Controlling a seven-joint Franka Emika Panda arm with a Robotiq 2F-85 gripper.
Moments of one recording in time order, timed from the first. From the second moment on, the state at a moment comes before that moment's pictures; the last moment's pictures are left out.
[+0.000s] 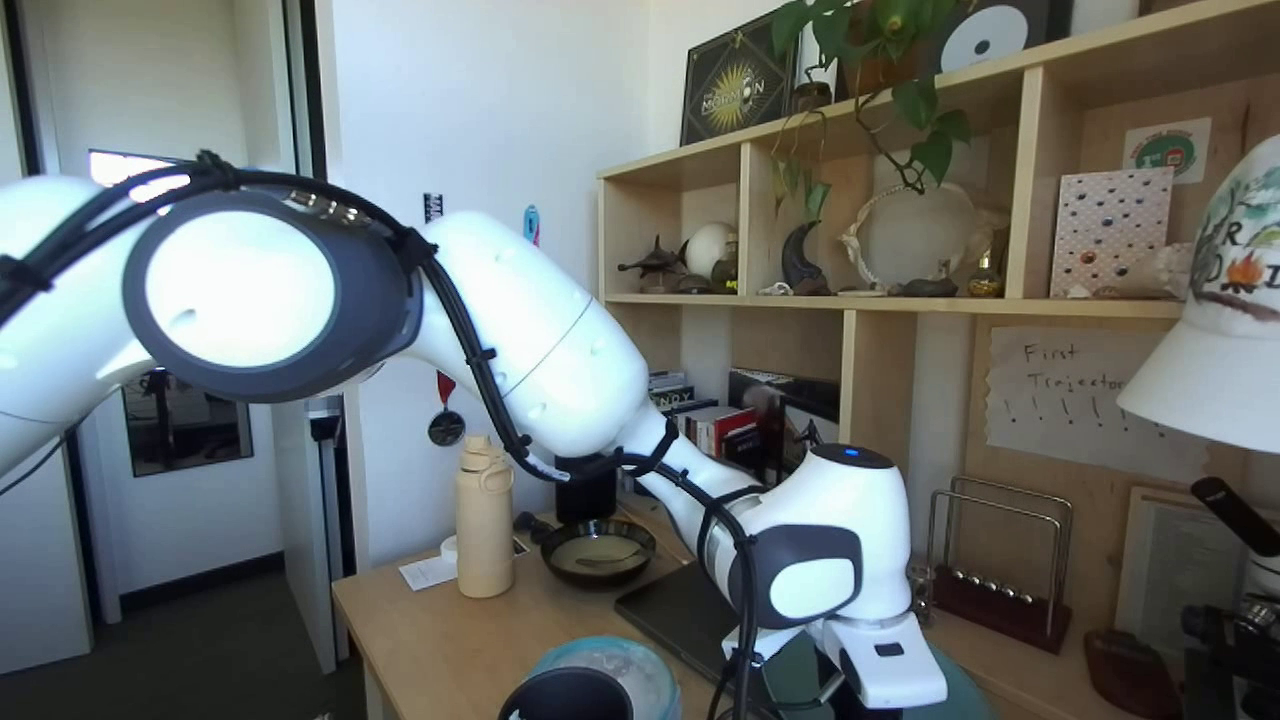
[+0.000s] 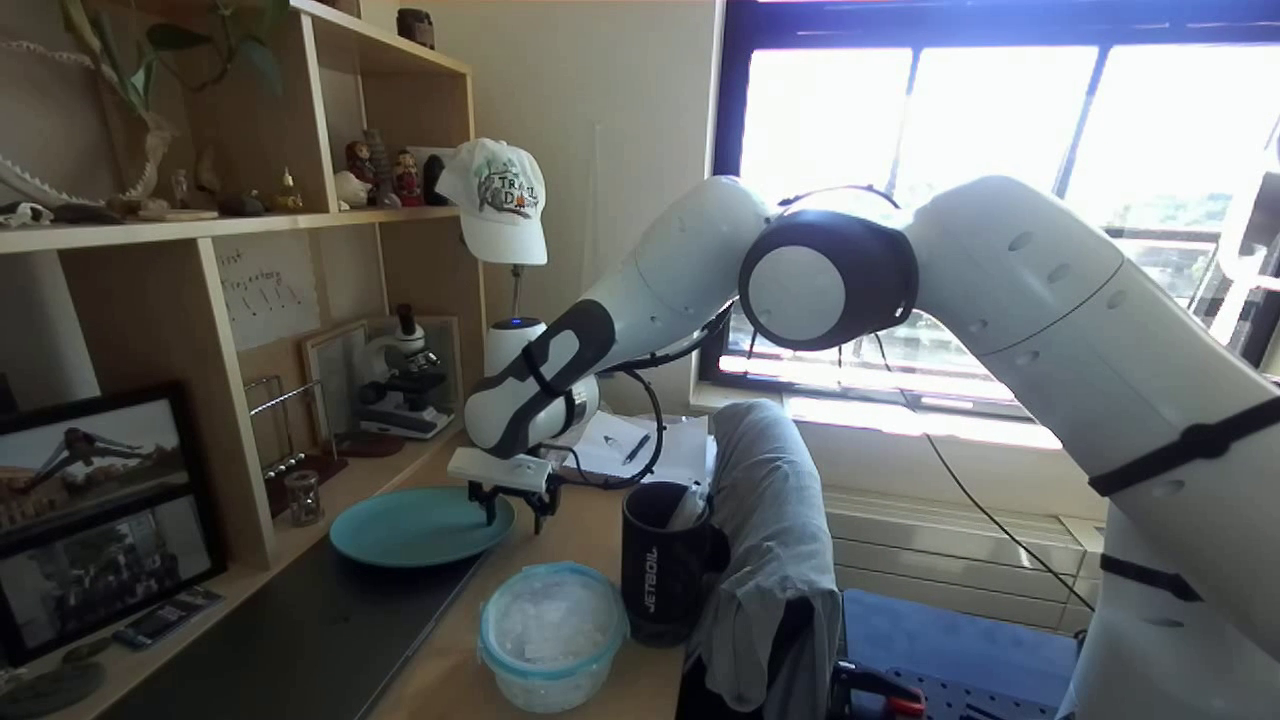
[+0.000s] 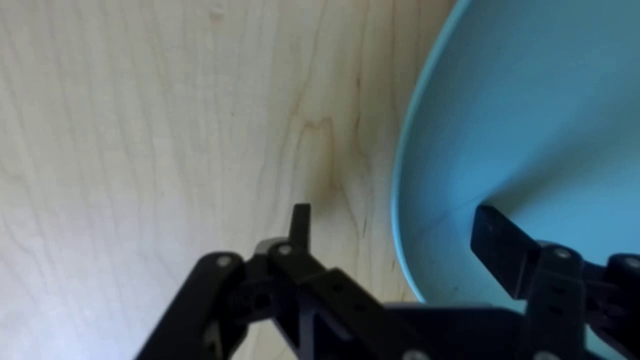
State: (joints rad) arm -0.15 0.86 -0.20 -1.50 0.18 2.46 1.00
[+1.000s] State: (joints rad) arm -0.17 0.86 -0.20 -1.49 0.22 2.47 1.01
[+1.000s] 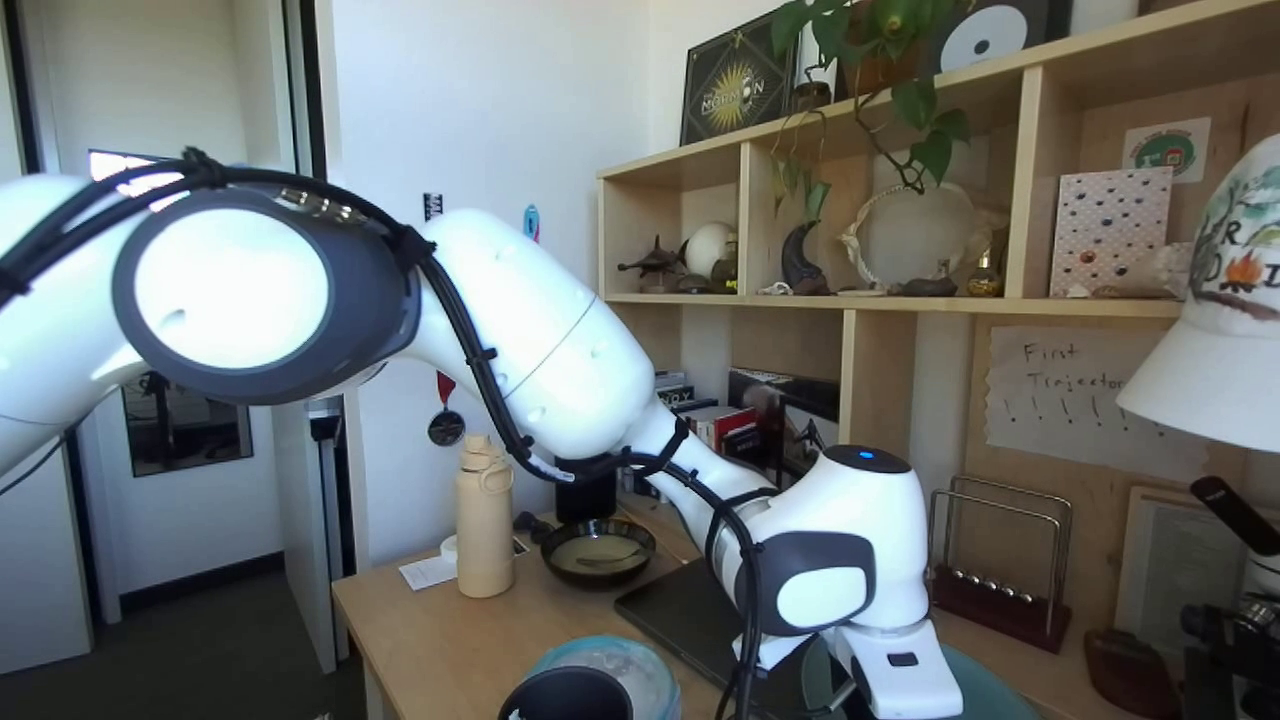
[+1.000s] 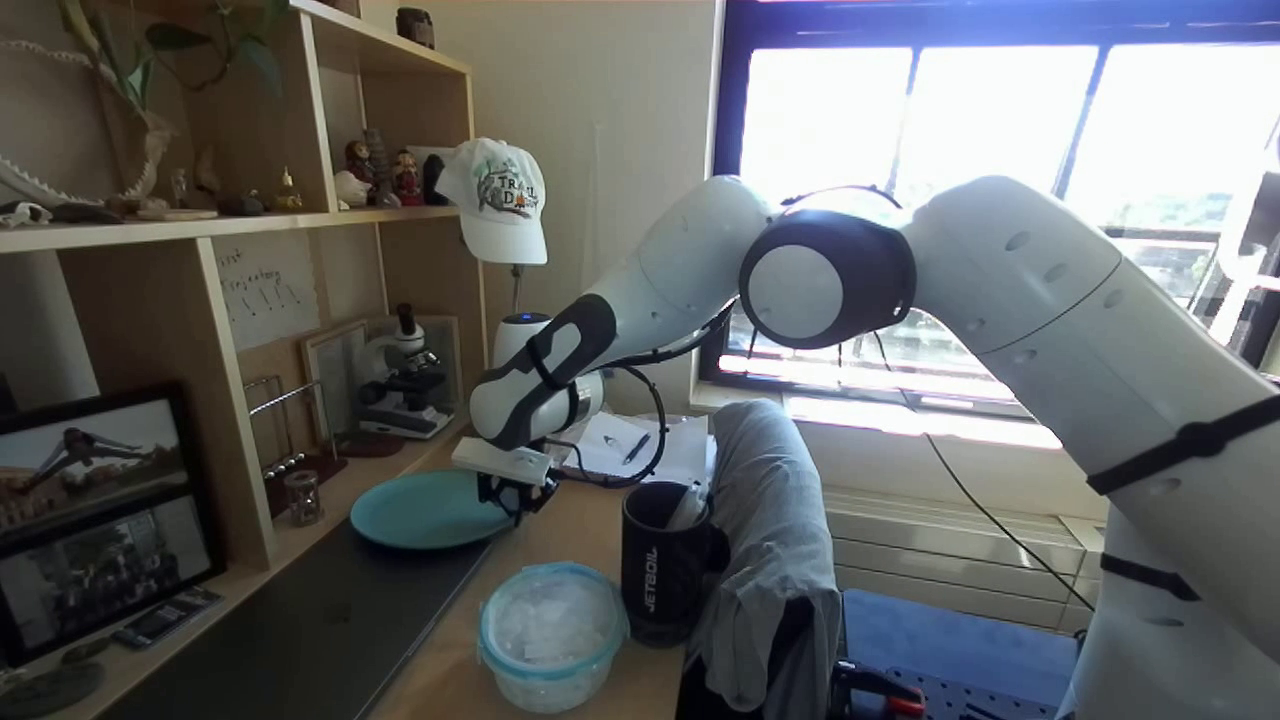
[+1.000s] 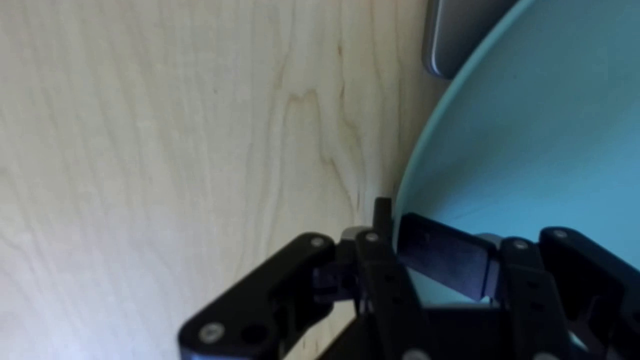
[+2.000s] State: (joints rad) arm -0.11 0.61 -0.17 -1.63 0.23 2.54 0.98
